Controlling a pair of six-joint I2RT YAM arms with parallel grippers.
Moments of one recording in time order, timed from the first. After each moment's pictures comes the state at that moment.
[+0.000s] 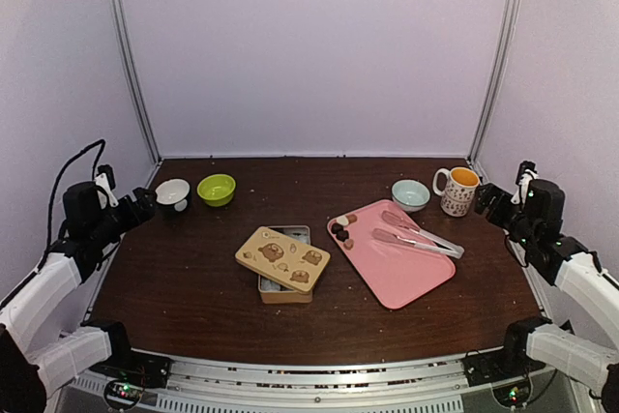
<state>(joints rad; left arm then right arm) 0.06 0.81 0.46 0.02 0.13 -0.41 0.09 0.74 0.46 -0.02 0.15 0.44</state>
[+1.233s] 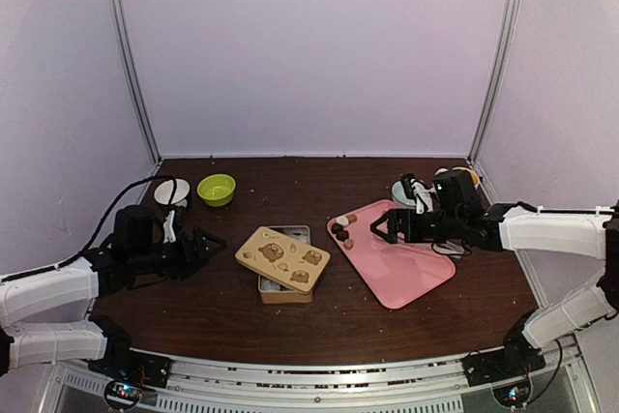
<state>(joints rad) -0.45 0.91 0.36 0.03 0.37 -0.87 0.55 1.32 0.71 -0.01 -0.25 0.46</state>
